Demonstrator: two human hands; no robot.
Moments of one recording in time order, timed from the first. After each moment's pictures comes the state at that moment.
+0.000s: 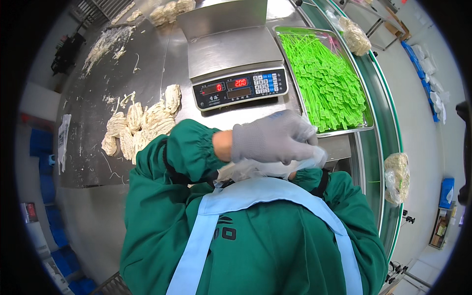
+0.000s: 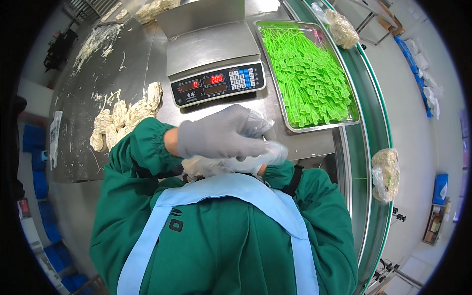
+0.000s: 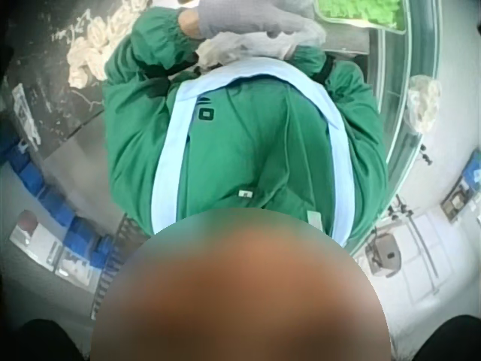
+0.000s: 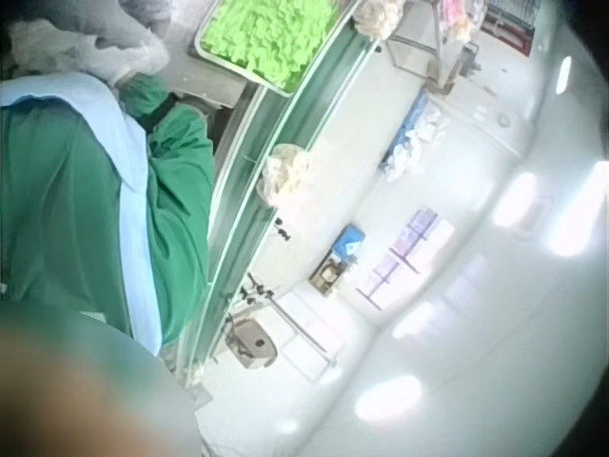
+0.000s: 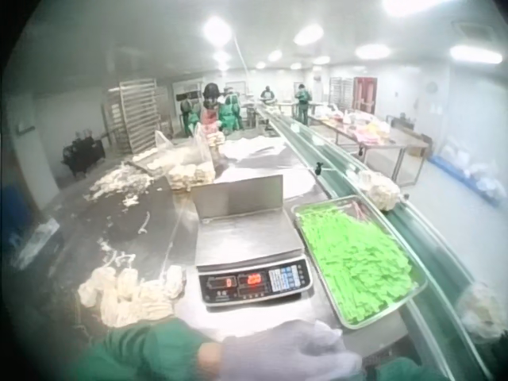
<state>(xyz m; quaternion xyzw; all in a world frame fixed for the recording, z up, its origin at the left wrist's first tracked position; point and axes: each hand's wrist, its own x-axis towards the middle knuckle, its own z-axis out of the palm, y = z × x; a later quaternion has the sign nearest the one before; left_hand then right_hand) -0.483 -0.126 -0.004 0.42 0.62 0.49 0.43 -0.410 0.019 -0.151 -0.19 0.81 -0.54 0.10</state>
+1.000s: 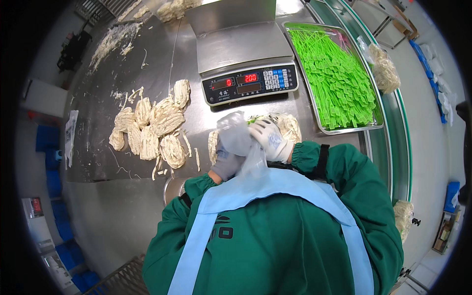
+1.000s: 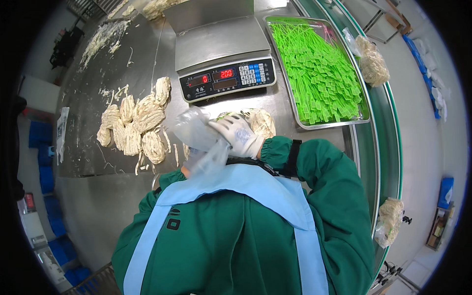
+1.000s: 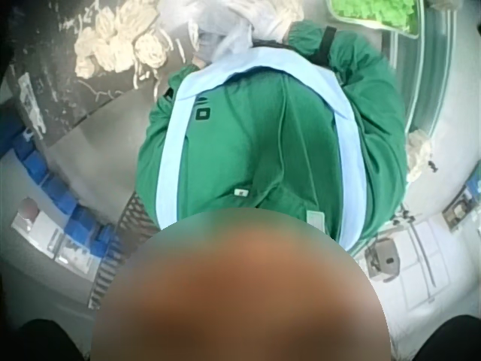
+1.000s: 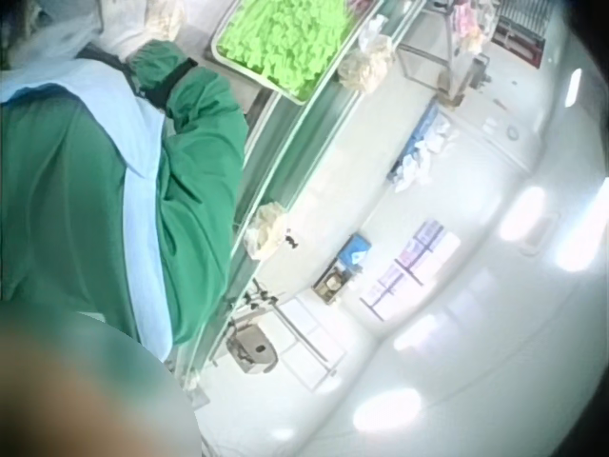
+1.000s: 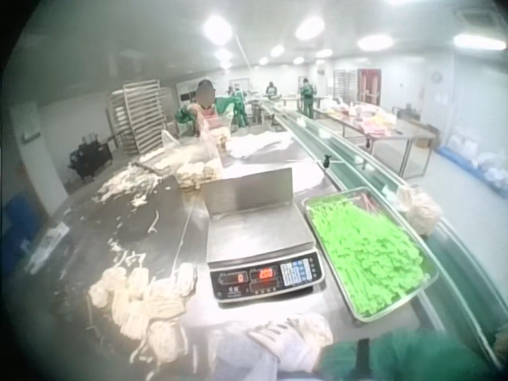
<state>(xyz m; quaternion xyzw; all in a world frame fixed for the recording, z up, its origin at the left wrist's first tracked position) -0.426 -0.211 -0.193 0.20 0.80 0.56 0.03 -0.451 -0.019 -0.191 -0.37 0.87 -0.31 -0.09</state>
